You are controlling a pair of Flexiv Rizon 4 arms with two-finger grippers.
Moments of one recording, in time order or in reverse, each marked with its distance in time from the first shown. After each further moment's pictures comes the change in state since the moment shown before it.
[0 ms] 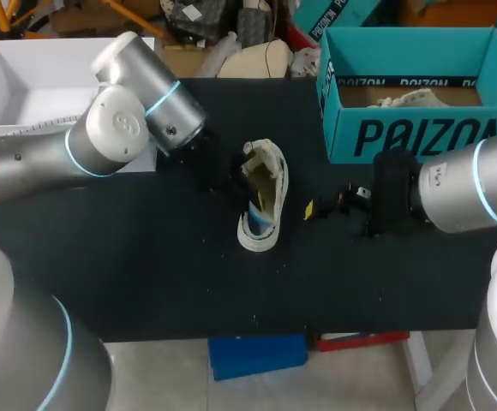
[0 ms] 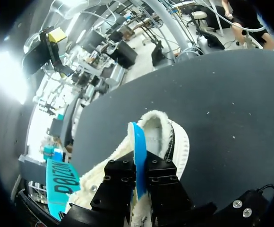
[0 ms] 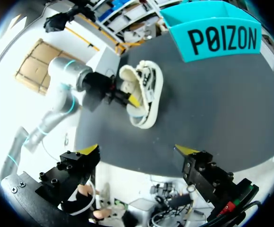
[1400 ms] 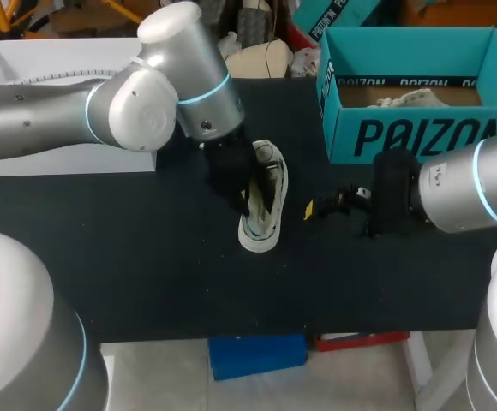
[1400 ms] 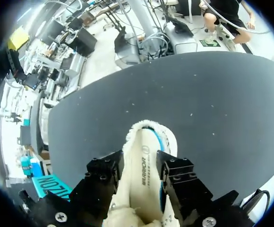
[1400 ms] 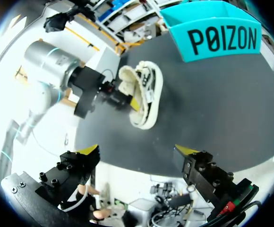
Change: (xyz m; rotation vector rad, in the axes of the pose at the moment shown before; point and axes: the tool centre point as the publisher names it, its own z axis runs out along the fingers) left arm -0.013 -0.023 -0.006 -0.150 0.339 0.112; right arm 0.000 0.000 0.000 0.000 0.000 0.000
